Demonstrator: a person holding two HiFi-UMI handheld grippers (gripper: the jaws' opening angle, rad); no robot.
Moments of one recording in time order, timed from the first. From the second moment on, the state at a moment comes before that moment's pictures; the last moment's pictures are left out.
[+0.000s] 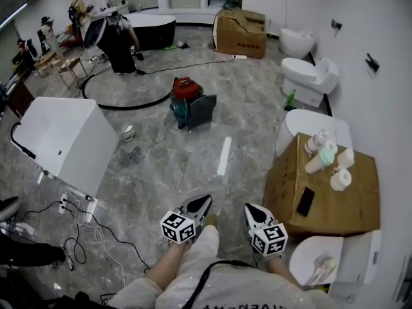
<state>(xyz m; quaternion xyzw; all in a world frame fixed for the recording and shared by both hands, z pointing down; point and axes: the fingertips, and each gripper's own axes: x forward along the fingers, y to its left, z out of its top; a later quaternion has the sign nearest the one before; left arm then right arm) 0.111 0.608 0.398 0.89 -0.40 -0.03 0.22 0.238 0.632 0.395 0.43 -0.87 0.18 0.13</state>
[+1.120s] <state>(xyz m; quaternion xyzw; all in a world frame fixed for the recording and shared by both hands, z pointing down) 0.115 0.315 0.417 0.89 -0.37 -0.02 0.25 0.242 0.348 0.421 0.46 -0.85 0.22 0.15</state>
